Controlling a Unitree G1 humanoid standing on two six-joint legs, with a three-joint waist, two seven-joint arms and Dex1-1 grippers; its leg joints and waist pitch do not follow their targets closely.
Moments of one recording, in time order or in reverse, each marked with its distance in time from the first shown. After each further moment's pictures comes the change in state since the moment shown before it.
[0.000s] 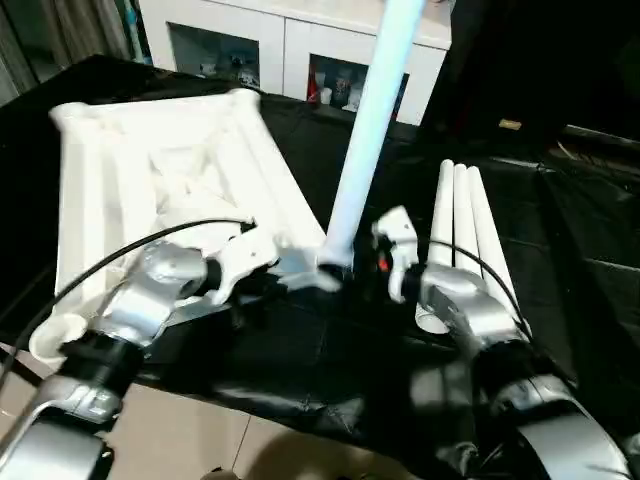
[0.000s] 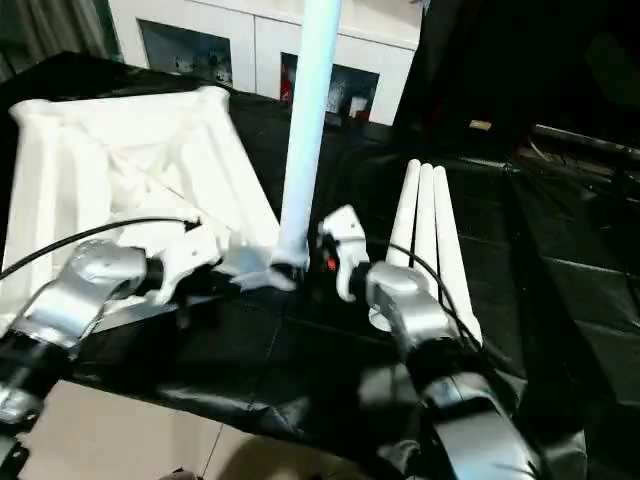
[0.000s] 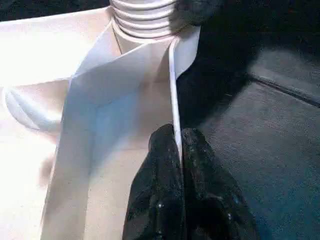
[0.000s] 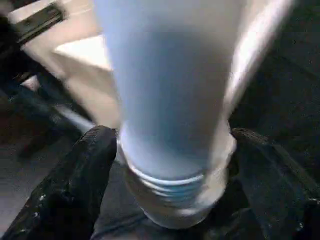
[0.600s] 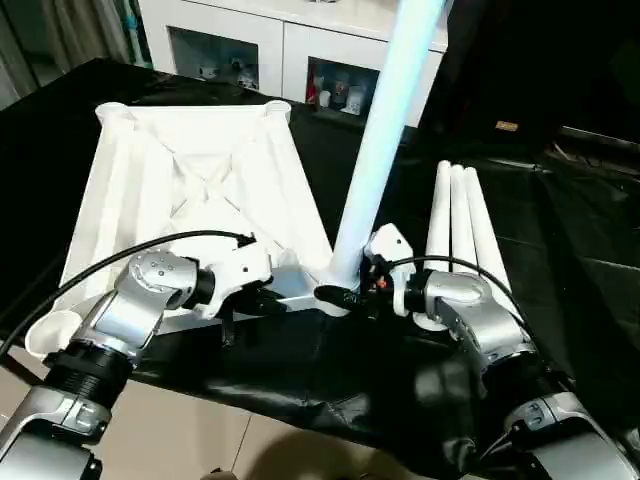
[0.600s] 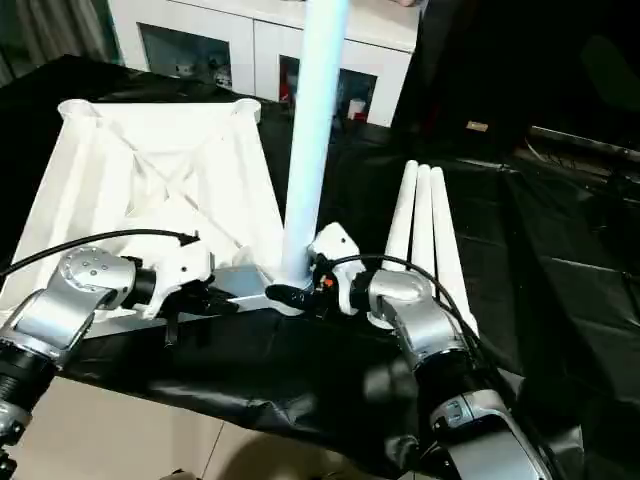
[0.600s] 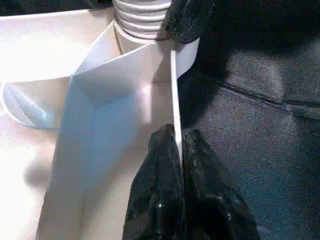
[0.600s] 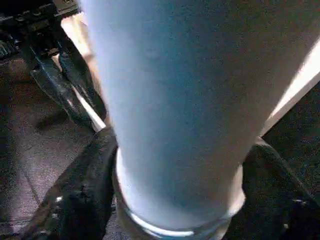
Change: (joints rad) left arm 0.031 0.020 0.001 -0.032 -0.024 -0.024 -0.082; right arm 0.035 -0.020 0.061 -0.089 -0.064 0.010 0.027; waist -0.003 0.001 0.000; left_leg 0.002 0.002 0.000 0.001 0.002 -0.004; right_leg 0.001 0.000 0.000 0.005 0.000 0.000
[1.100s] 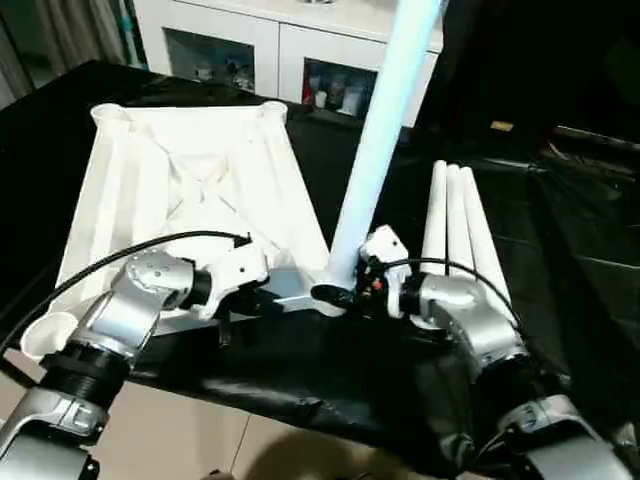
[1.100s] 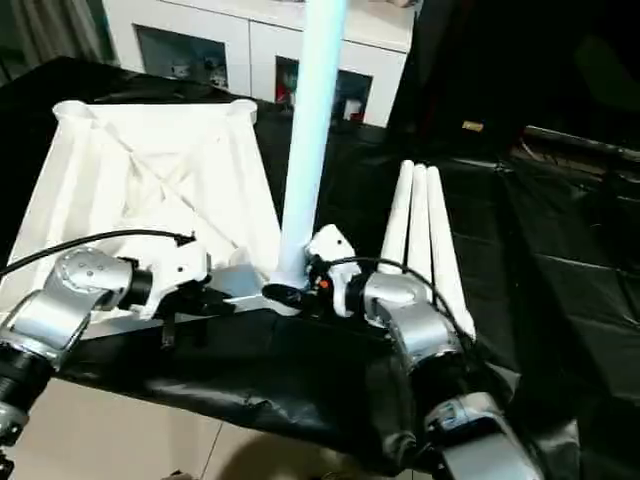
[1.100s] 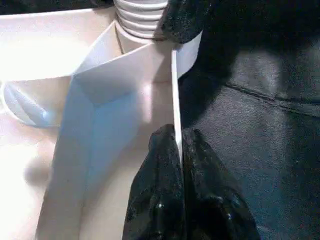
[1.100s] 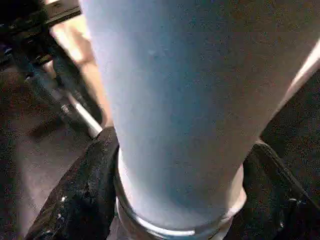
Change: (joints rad) left arm -0.009 -0.027 0.017 0.043 0.009 0.021 0.065; right arm 0.003 0.085 -0.064 0.062 0.007 0.010 -0.137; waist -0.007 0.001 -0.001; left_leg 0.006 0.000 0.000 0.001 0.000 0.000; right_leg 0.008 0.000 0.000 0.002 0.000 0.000
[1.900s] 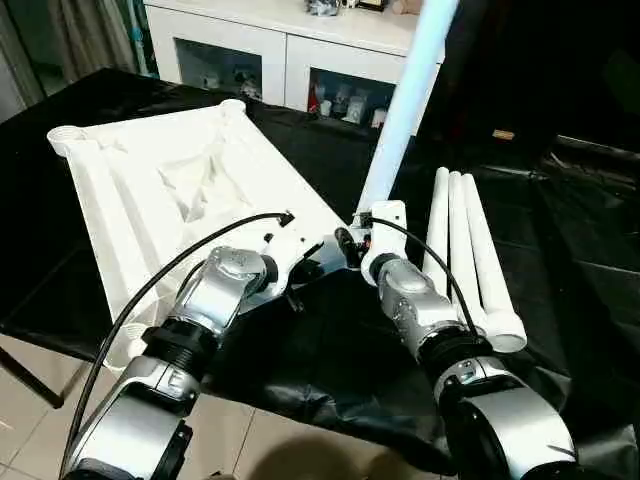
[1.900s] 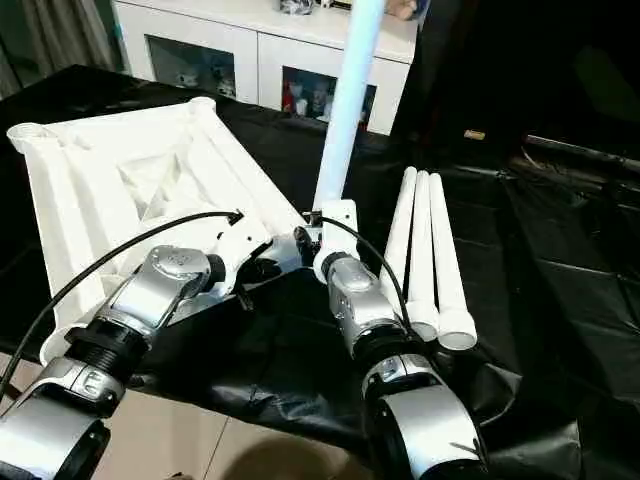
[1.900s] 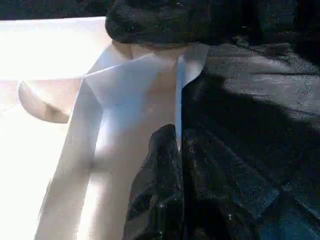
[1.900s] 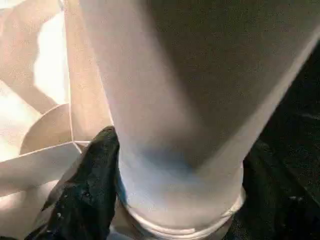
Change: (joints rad) left arm -0.140 -0.258 0.012 0.173 0.072 0.183 0.409; right arm -0.217 0.212 -0.213 0.396 -0.007 -0.129 -0.635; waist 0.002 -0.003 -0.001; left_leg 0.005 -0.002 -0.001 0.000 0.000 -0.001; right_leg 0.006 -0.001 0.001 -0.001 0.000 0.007
